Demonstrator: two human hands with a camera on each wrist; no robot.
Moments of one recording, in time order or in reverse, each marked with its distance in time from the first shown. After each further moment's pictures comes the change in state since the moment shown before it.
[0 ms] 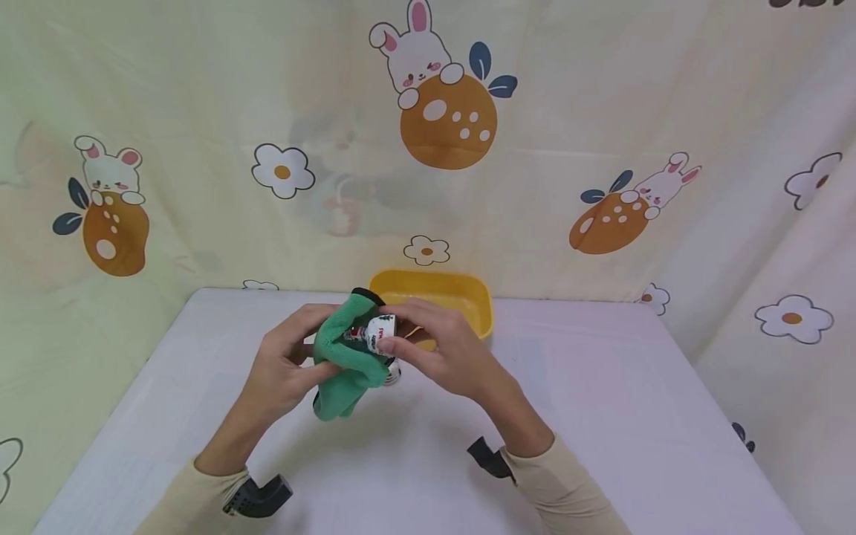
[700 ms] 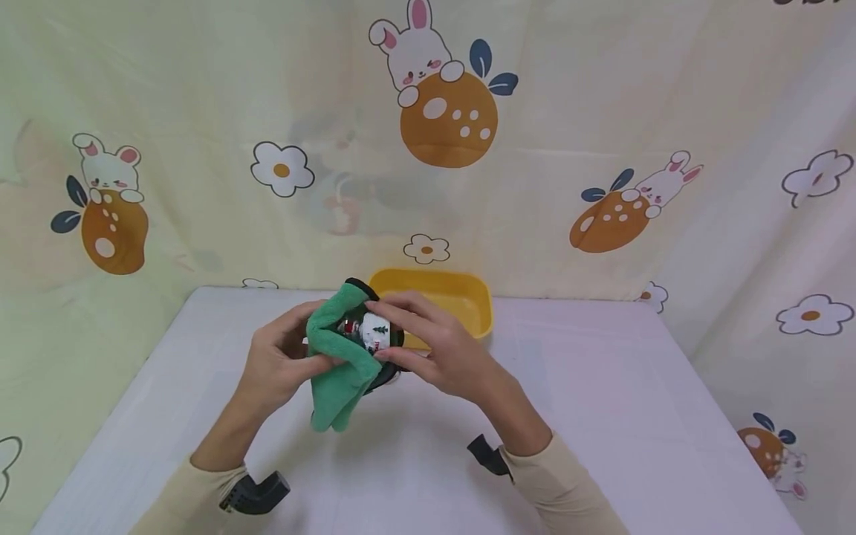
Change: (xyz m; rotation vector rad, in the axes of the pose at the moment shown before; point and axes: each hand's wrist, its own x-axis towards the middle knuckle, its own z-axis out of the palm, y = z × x) left_hand 0.001 0.000 -0.004 -0.116 0.029 -0.142; right_hand 0.005 0.002 0.002 -0.158 0.025 -0.270
